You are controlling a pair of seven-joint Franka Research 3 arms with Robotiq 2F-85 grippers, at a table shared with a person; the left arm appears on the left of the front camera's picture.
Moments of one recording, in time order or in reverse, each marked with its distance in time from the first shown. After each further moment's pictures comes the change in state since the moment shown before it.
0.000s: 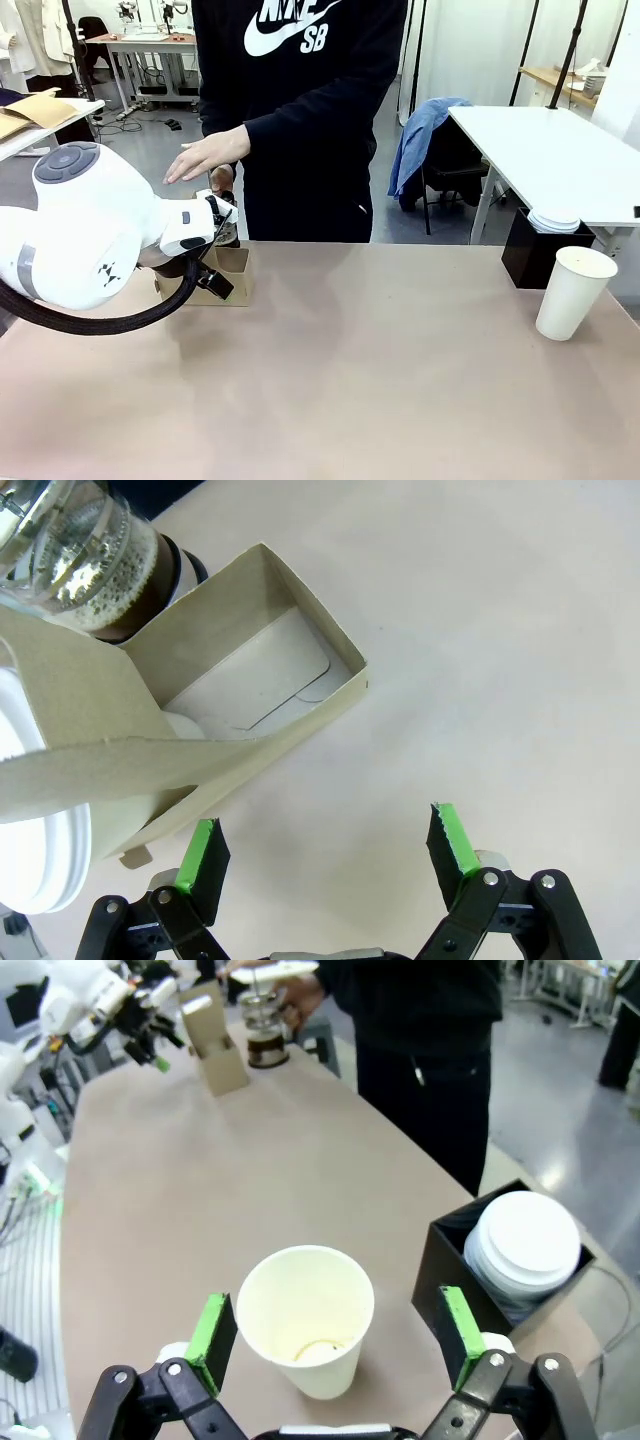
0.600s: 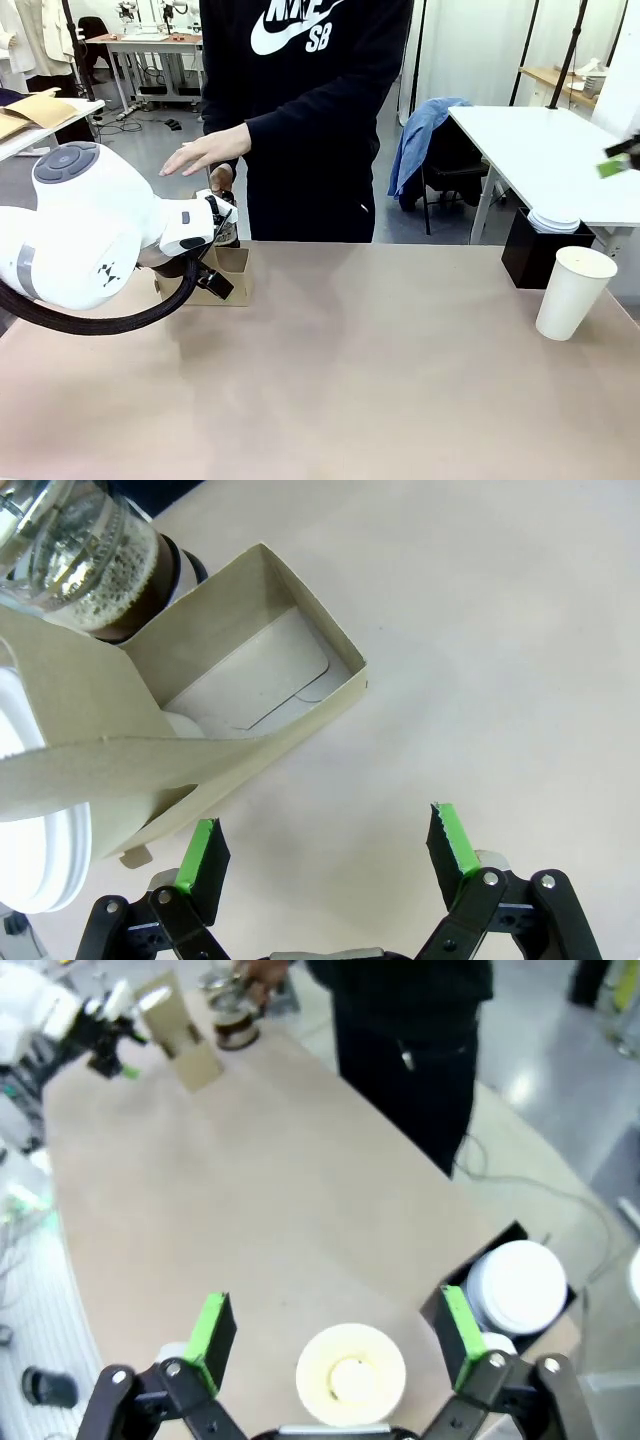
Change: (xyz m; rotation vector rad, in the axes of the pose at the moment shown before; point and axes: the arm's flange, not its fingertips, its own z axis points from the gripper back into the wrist) left arm 0.000 0.000 0.000 0.000 0.000 0.000; right arm 0.122 0.041 -0.016 -0.081 0.182 -0.062
